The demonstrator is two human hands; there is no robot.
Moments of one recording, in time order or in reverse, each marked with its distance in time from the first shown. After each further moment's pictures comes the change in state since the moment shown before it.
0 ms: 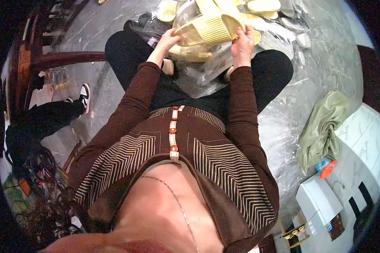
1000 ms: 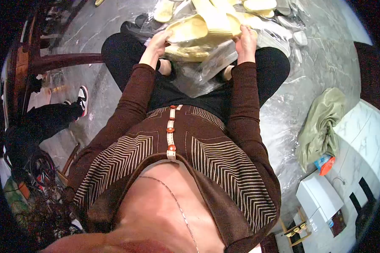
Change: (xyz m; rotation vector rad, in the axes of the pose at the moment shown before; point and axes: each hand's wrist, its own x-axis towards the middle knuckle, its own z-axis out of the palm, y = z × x) left_hand -0.021 0.039 -0.015 -0.612 -0.130 -0.245; right_hand 0.027 -0.013 -0.019 -0.190 0.112 0.161
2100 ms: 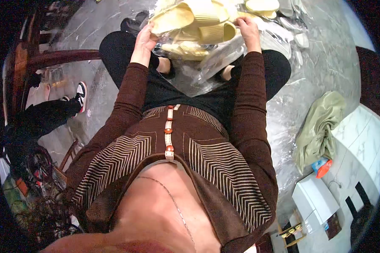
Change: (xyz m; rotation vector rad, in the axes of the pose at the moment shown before) left_hand 0.004 0.020 -0.030 -0.316 0.133 0.185; right_hand 0.040 -0.017 -0.004 -0.828 -0.220 -0.273
